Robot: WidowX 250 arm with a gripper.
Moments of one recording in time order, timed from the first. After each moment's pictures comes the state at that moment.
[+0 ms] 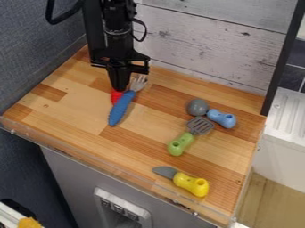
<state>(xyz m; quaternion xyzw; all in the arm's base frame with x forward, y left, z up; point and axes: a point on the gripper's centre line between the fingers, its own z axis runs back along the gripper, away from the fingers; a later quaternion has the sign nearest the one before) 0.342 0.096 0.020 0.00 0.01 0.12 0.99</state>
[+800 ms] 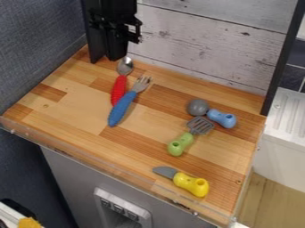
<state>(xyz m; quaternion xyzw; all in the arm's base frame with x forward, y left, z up) 0.333 0.089 0.105 -0.01 0.01 -0.09 1.00</state>
